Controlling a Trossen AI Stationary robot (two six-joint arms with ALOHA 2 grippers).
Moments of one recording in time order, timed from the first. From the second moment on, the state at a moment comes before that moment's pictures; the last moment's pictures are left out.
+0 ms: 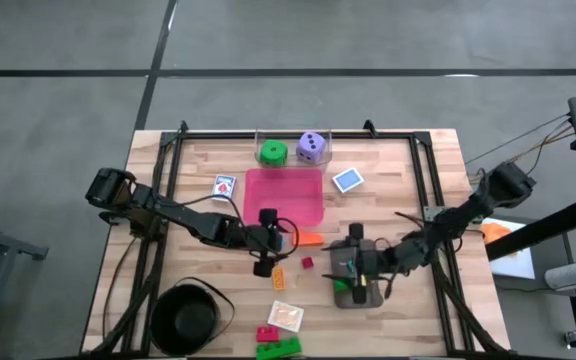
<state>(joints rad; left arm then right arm) -0.23 1.65 0.84 0.11 -0.24 0.08 0.57 1.45 0.56 0.95 0.56 -0.21</state>
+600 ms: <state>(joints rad) -0.23 1.65 0.85 -0.04 -0.23 0.07 0.57 1.38 0.29 1.21 0.59 -0.14</state>
